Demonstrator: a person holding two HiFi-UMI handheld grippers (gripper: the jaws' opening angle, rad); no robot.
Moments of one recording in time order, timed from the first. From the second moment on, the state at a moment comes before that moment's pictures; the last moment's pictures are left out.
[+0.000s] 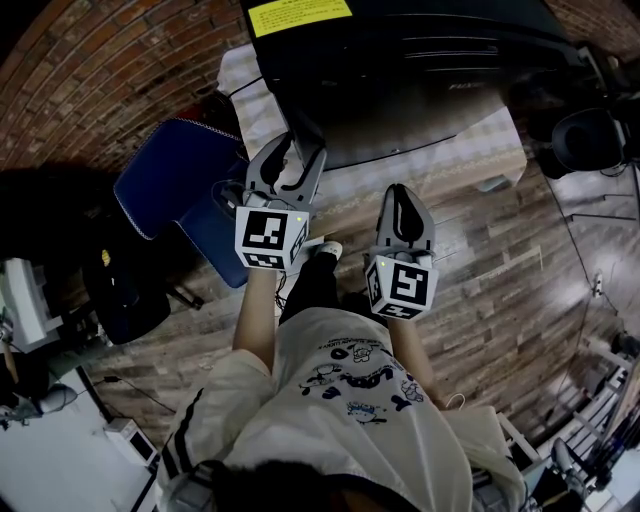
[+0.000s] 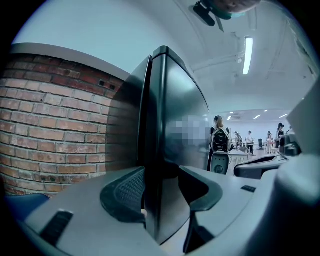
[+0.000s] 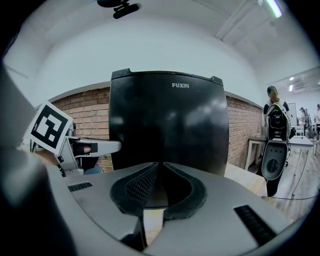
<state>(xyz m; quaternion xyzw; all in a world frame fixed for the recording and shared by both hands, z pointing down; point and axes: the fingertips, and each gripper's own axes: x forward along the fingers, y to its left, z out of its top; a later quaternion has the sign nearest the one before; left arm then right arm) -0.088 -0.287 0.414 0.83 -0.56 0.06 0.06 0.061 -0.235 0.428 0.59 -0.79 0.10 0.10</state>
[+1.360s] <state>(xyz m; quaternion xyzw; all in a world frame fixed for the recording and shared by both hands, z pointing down) -0.083 -0.281 0.413 0.85 -0.52 0.05 0.06 0.066 -0.241 0.429 0.57 -0.81 0.10 0.09</state>
